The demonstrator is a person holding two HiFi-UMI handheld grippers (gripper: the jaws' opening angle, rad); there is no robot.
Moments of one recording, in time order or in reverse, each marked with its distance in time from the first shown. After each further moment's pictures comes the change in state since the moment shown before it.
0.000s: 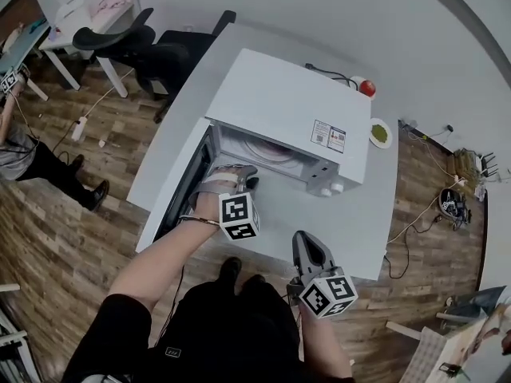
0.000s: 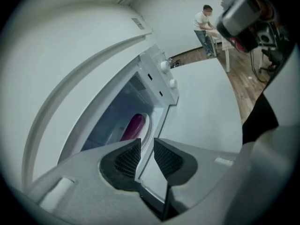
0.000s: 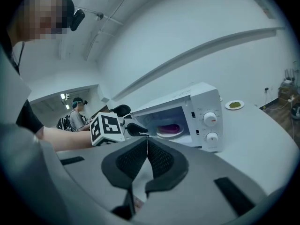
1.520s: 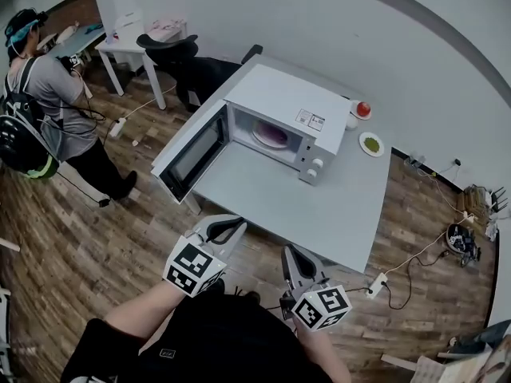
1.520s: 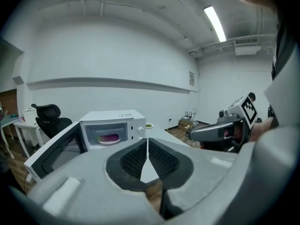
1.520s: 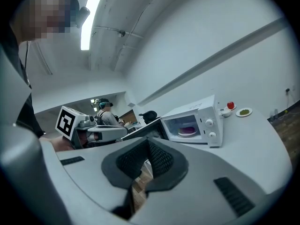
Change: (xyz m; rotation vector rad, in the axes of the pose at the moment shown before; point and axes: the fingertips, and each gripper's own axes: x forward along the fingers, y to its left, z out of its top) left arm -0.289 -0.149 0.129 -0.844 -0.419 0.103; right arm -0.206 0.050 -0.015 -0.089 -0.065 0.299
